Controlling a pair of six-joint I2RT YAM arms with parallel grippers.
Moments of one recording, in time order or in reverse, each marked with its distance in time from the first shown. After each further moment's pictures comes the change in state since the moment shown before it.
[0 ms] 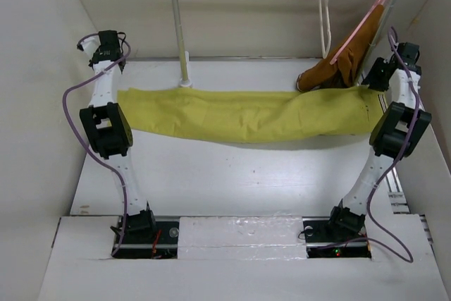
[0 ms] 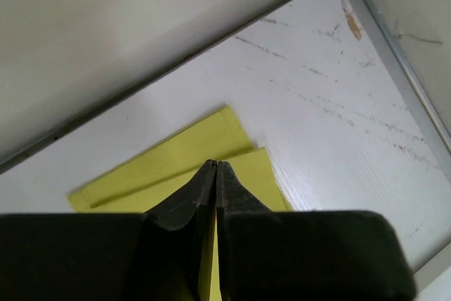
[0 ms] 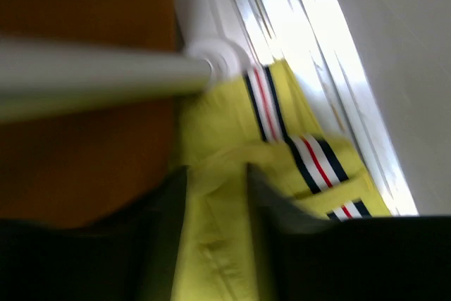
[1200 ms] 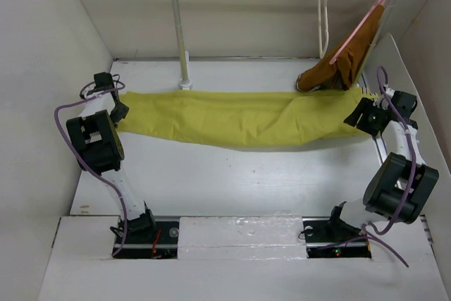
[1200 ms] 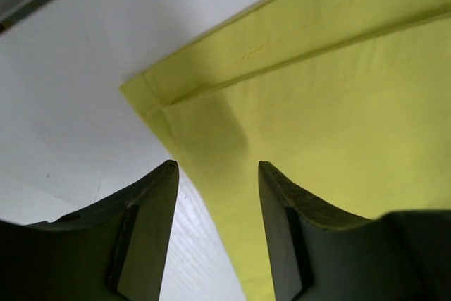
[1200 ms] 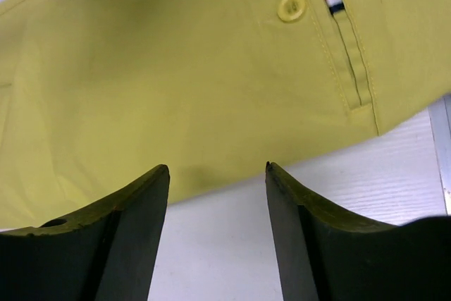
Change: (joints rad) left arm 0.116 -0.238 -0.665 0.116 0.234 -0.042; right arm -0.040 -0.733 -0.972 0.248 -0.225 -0.095
